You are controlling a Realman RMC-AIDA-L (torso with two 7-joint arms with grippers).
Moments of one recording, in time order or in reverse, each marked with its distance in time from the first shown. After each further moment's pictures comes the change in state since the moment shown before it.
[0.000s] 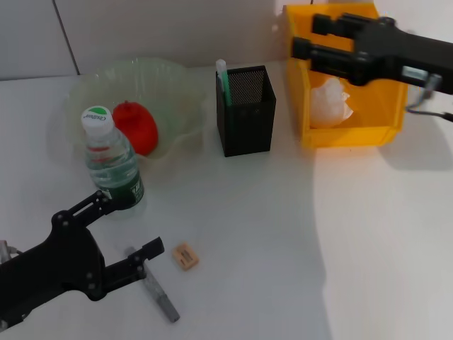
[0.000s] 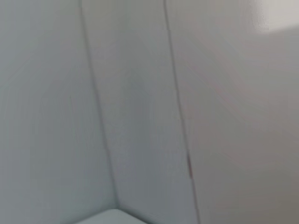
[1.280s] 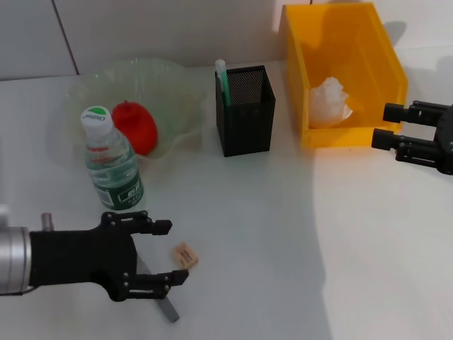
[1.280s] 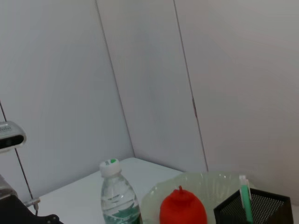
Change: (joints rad) left arm 0.020 -0.006 0.231 0.656 0.404 -0.205 -0.702; right arm -0.026 -0.051 0.297 0.184 -0.212 -0.317 -0.107
